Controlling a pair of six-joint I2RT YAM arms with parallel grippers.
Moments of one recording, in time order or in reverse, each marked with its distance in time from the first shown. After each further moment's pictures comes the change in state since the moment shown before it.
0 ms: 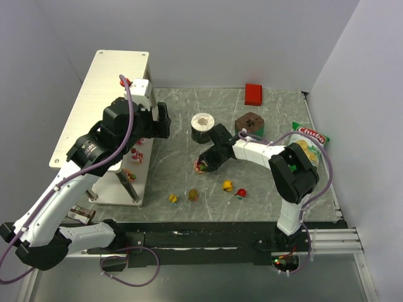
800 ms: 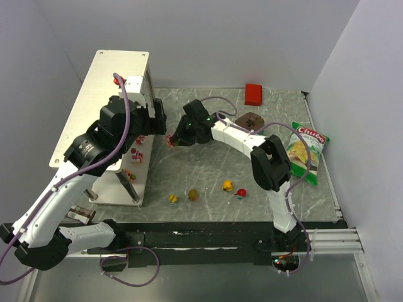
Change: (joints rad) left arm 0.000 0.000 0.021 -0.005 -0.080 -0.008; right arm 0.075 0.253 0.554 -0.024 -0.040 -0.442
